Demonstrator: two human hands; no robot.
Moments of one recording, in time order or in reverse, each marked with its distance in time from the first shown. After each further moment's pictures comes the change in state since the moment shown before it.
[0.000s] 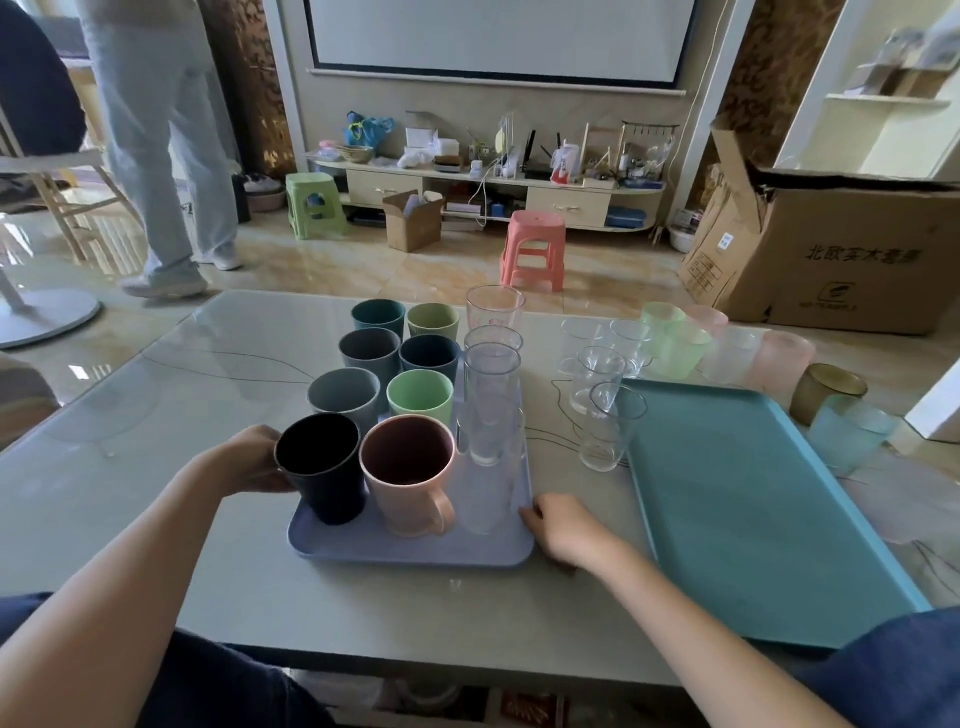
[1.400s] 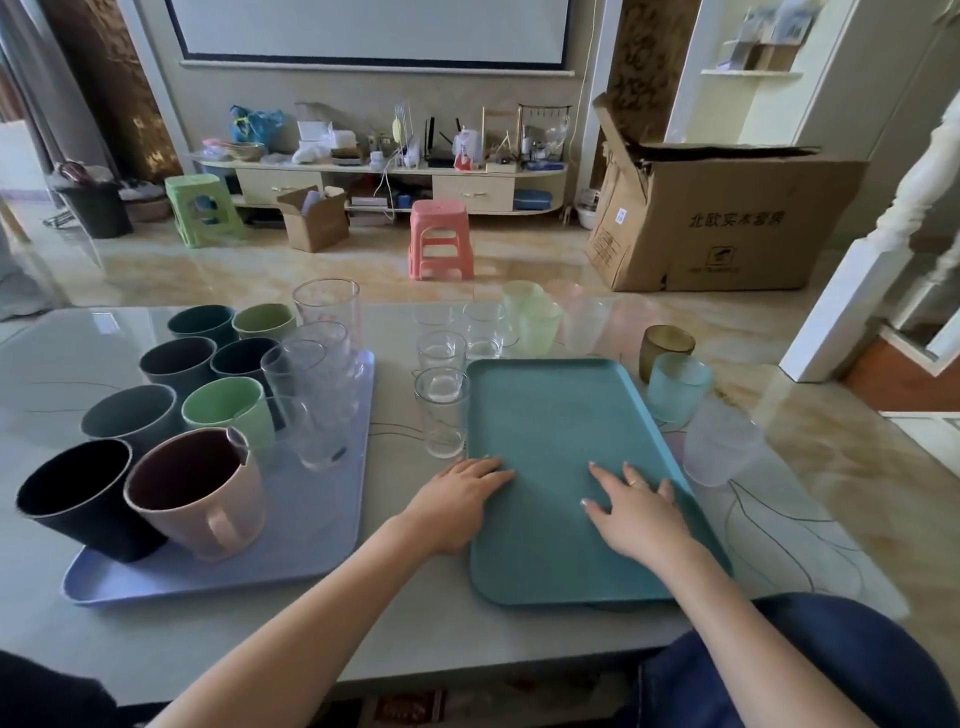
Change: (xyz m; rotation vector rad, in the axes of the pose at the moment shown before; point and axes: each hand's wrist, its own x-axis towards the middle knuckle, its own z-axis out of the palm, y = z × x) left_hand -0.103 0.033 0.359 1.121 -0.320 1.063; right_hand -0.053 0.221 -0.096 -0.257 0.201 0.326
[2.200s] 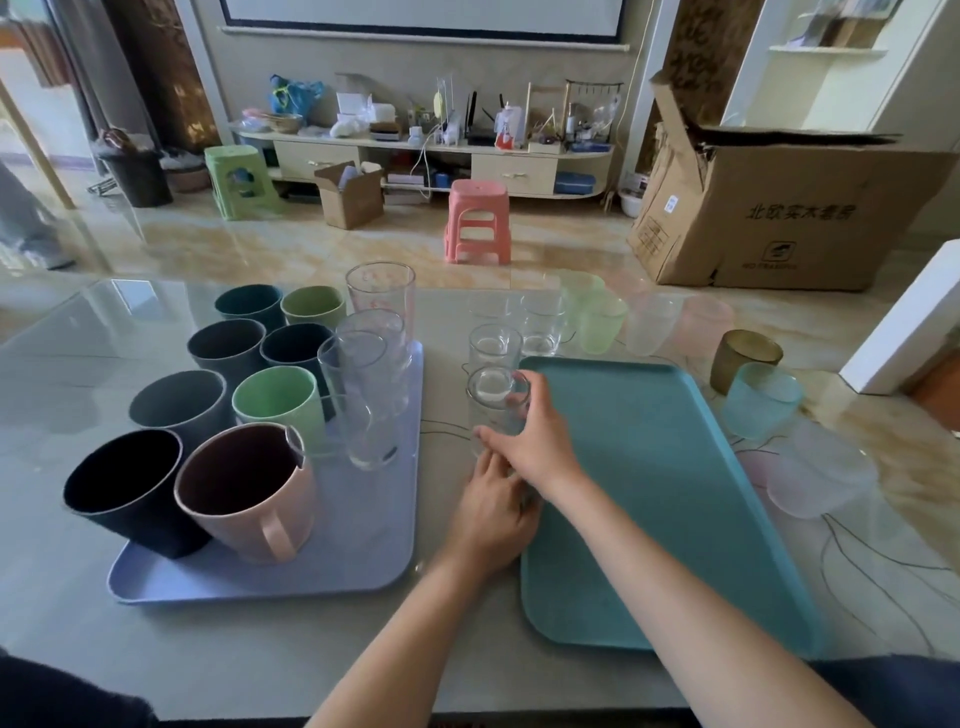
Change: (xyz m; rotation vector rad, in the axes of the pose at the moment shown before) left_hand -0.001 -0.023 0.020 -0.366 0.381 -0.179; right_hand 0.052 -0.172 -0.002 0.836 0.257 -0.418
